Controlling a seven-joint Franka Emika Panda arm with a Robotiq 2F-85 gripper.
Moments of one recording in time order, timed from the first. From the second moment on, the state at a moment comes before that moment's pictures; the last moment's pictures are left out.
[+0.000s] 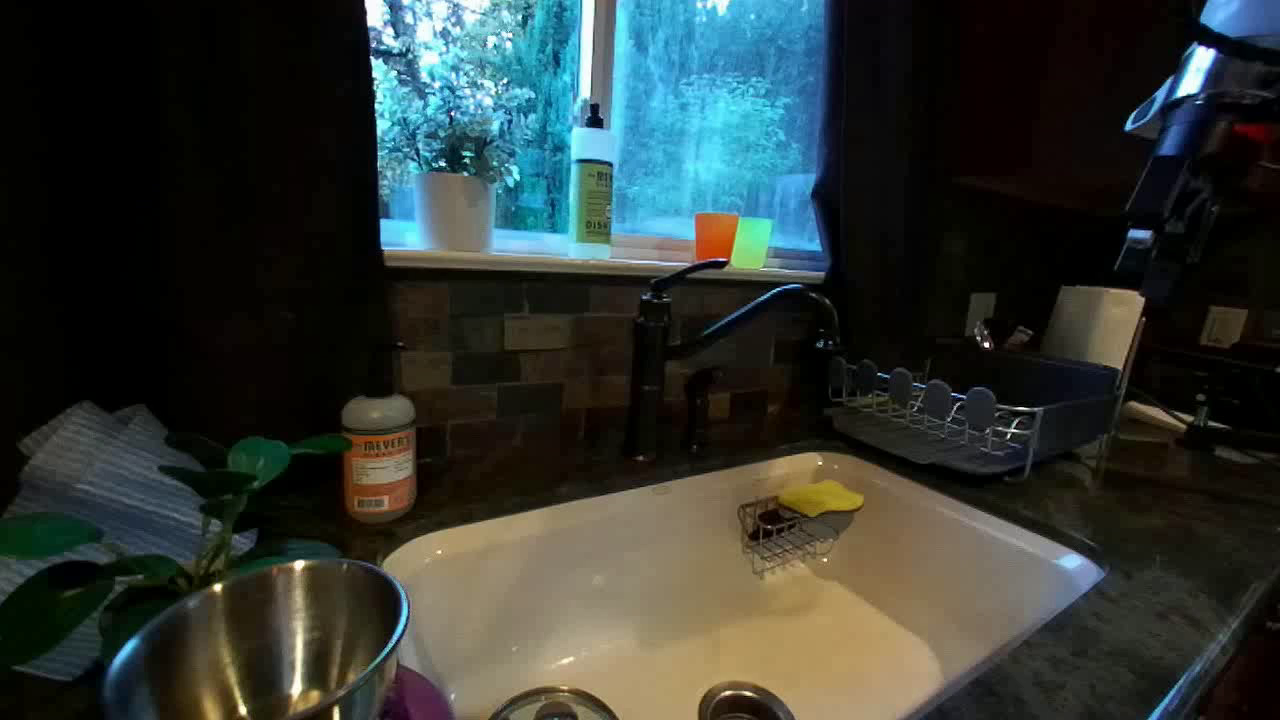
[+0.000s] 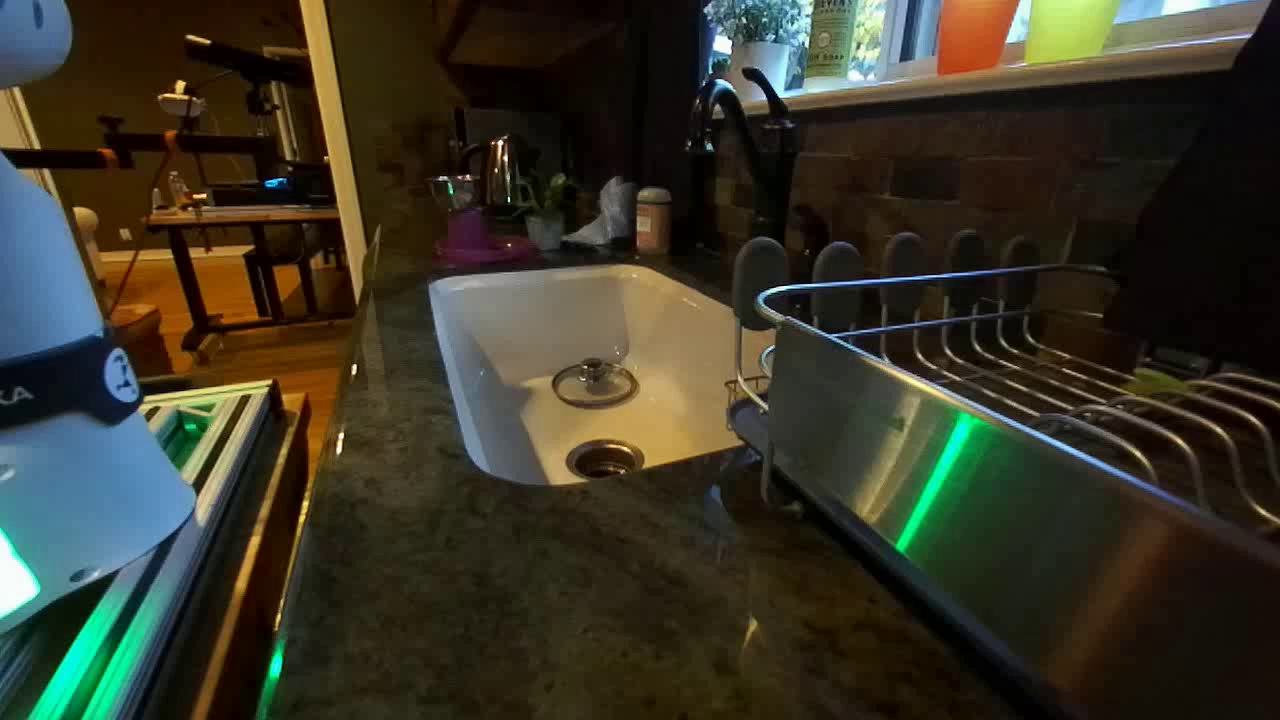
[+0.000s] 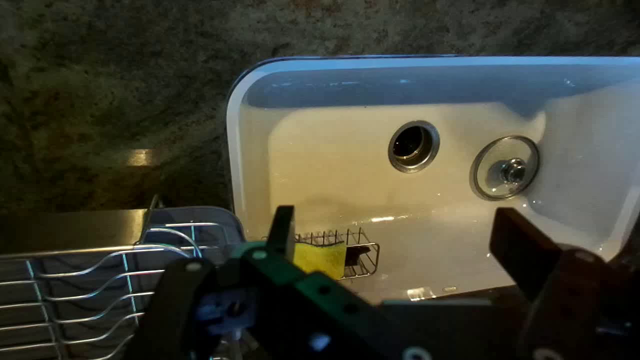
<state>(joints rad) -0.08 -0.91 -0.30 -2.61 -0.01 1.77 -0.27</state>
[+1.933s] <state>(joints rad) 0.24 -0.81 0.18 -2.63 0.33 1.95 0.00</state>
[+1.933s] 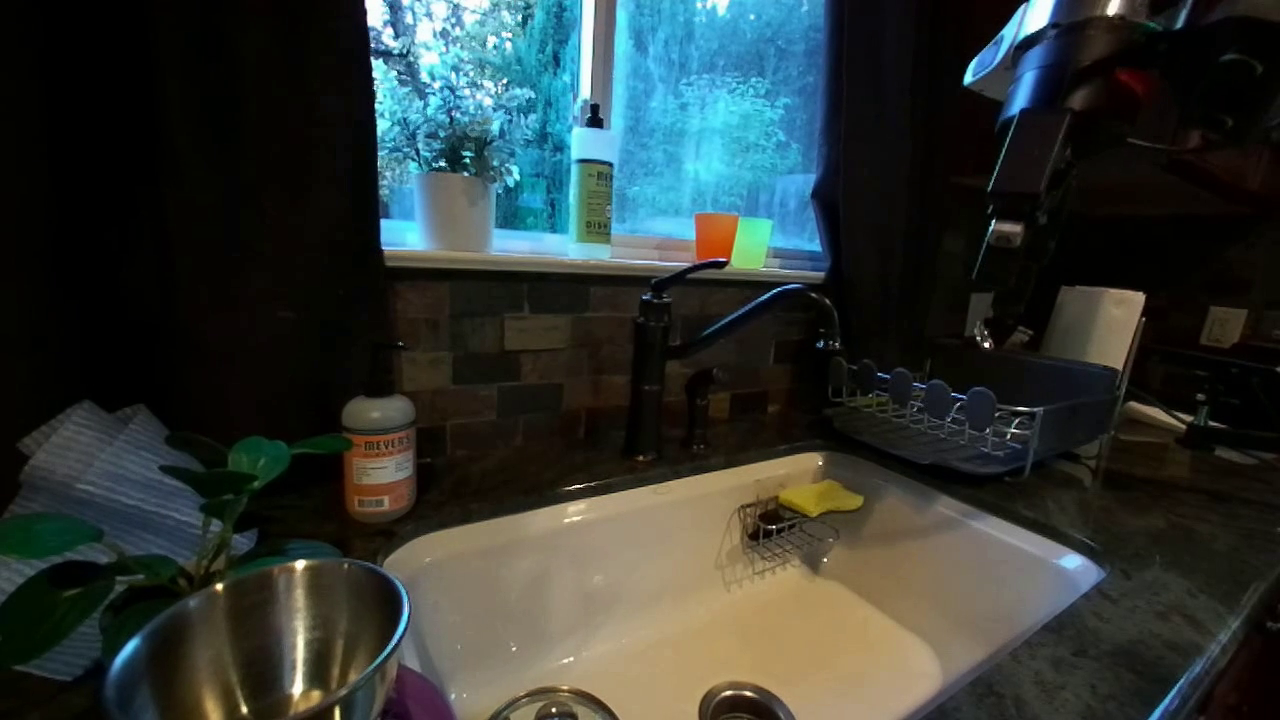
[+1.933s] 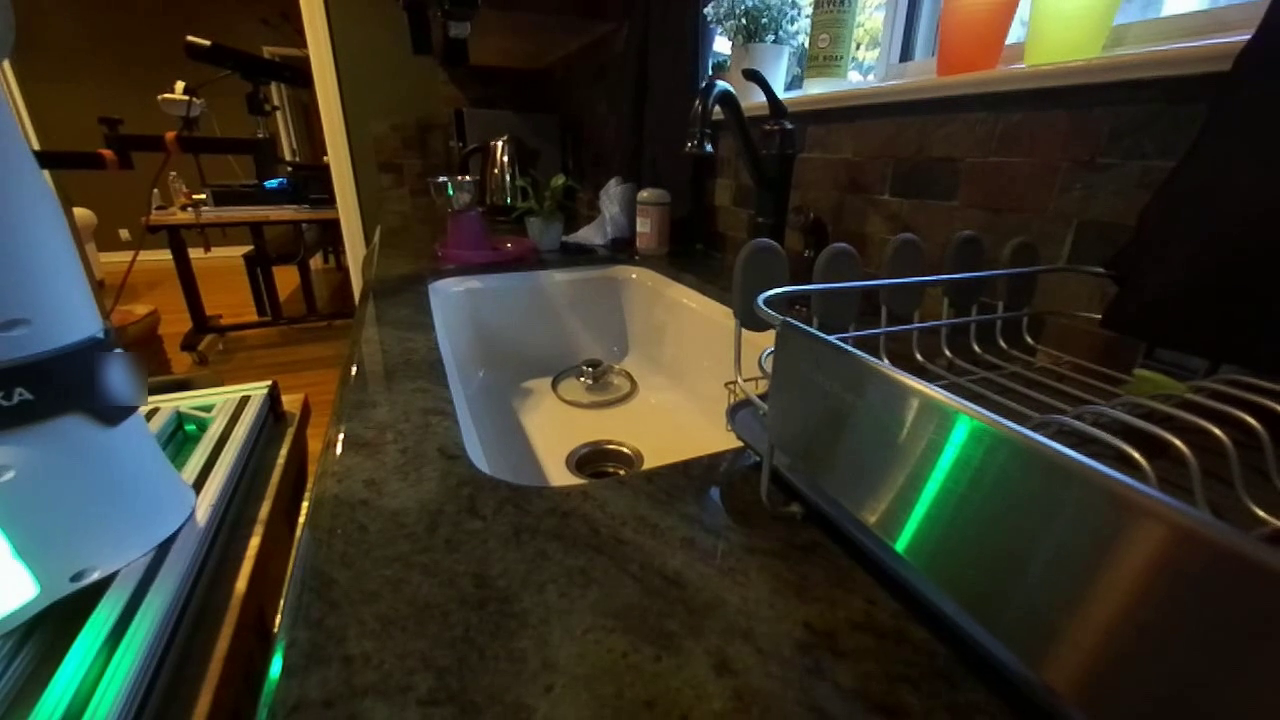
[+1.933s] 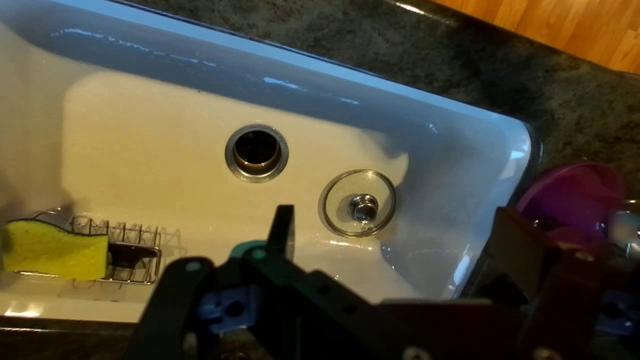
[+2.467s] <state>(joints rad) 0.32 -0.65 0.27 -2.61 0.40 2.17 0.00</state>
